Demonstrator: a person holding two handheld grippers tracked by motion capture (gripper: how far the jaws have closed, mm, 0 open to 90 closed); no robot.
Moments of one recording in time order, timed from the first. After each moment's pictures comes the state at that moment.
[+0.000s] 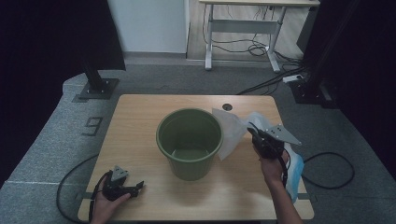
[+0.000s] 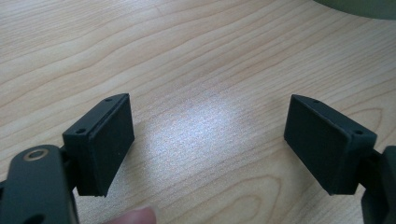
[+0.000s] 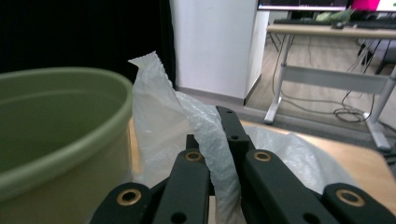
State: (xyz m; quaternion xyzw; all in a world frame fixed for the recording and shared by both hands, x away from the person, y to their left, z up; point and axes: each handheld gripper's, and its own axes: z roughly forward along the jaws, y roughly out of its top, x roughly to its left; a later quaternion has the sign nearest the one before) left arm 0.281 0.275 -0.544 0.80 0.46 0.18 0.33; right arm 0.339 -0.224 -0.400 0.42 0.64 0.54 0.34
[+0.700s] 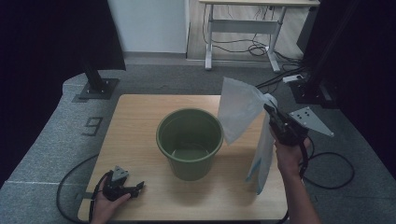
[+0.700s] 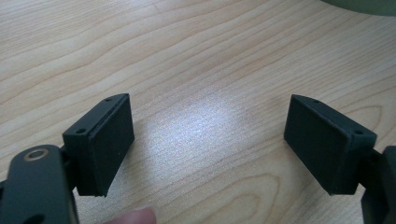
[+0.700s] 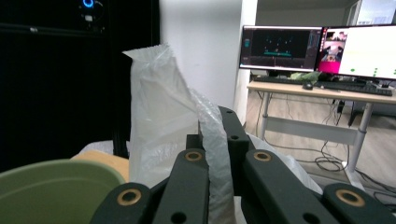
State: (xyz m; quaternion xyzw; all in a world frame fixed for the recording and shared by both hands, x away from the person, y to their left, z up) left arm 0.281 0.275 -0.544 0.80 0.46 0.18 0.33; right arm 0.321 -0.242 -0.312 0.39 0.58 0.59 0.40
